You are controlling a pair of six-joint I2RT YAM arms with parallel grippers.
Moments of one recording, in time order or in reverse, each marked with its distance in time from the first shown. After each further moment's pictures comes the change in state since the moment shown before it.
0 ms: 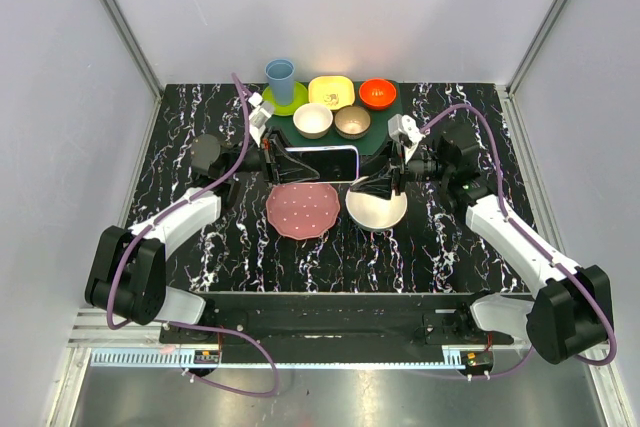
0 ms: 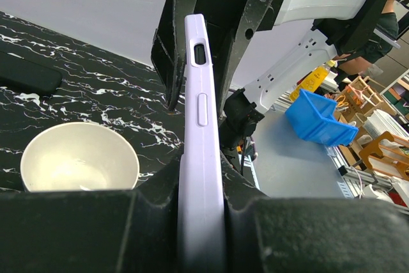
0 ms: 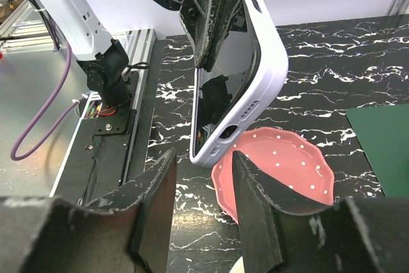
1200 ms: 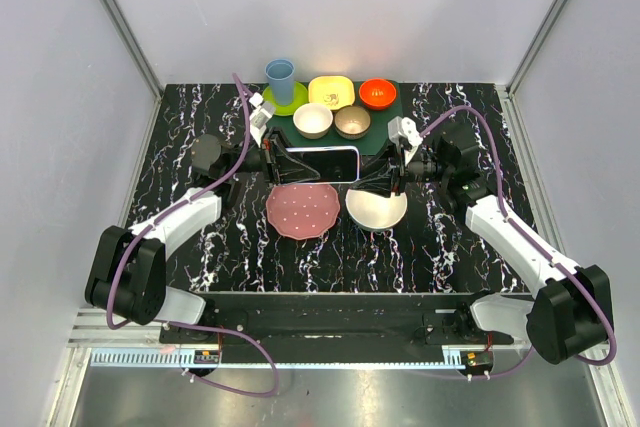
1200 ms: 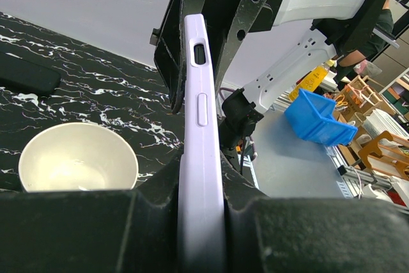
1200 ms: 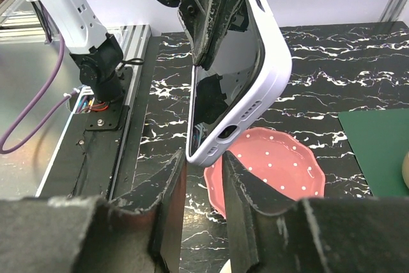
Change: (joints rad) left arm -0.008 0.001 0.000 0.000 0.000 0.000; right arm 0.001 0.000 -0.007 0.011 -0.002 -0.045
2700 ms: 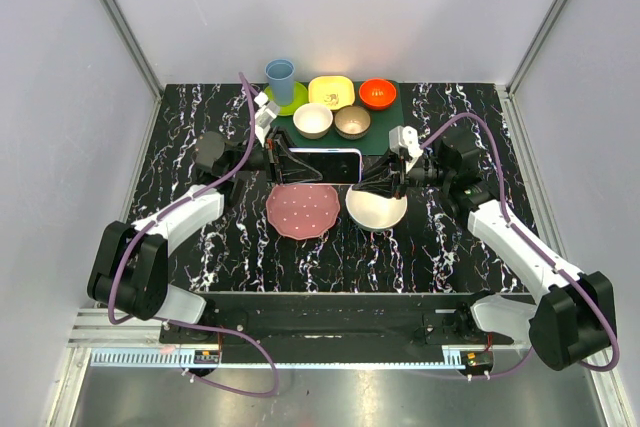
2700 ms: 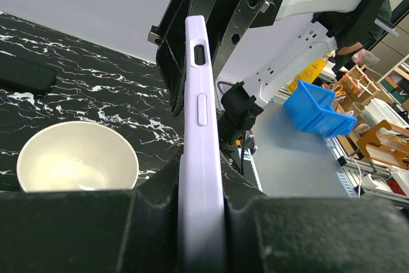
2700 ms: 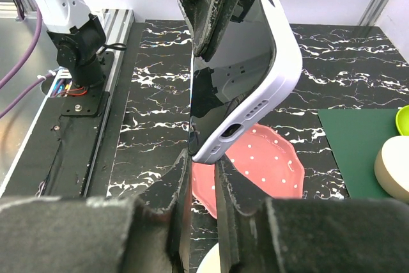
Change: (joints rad) left arm -0.017 0.026 0.024 -0.008 0.028 0.020; right arm 0.001 -0.033 -0.030 -0.054 0.034 -0.141
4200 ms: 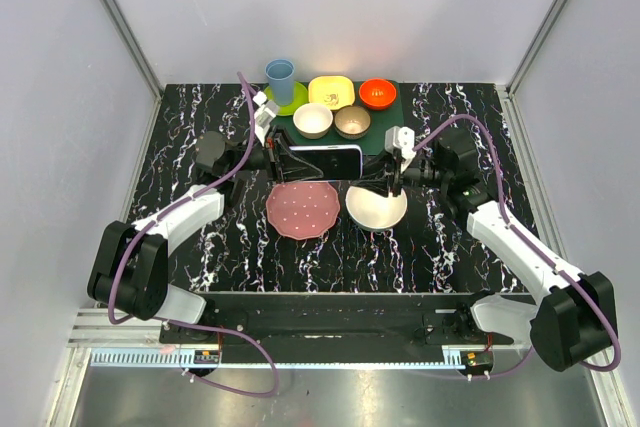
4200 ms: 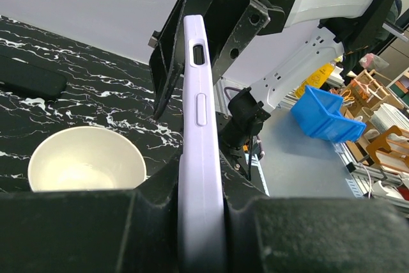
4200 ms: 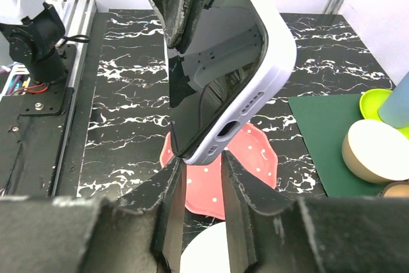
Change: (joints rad) left arm 0.000 0.000 0.000 -0.009 -0.024 0.025; right arm 0.013 -0.005 0.000 -0.030 0.117 -0.069
